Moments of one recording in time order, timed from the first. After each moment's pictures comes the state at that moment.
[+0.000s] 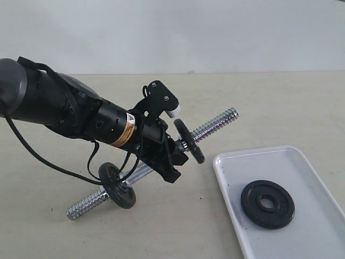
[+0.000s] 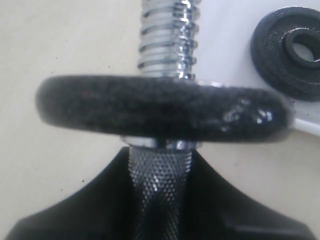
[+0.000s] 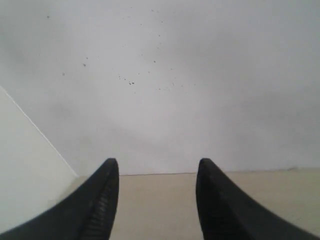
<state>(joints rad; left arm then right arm) -0.57 1.93 -1.06 1.78 -0.38 -1.42 0.47 1.15 -0.93 -0.53 -0.11 1.01</state>
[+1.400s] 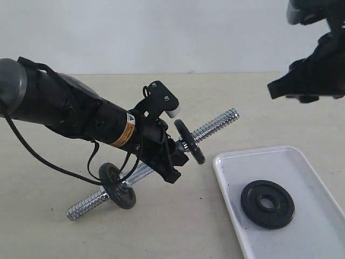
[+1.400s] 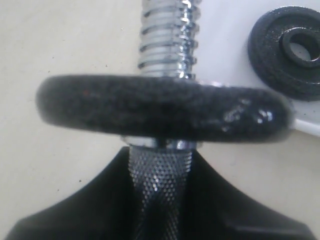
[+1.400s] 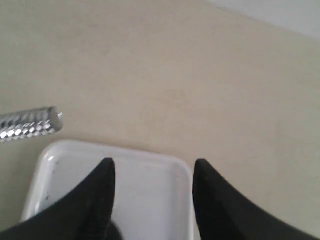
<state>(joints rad) -0.57 1.93 -1.06 1.78 -0.38 -1.42 0.37 1.29 -0.93 -0.31 0.58 0.21</state>
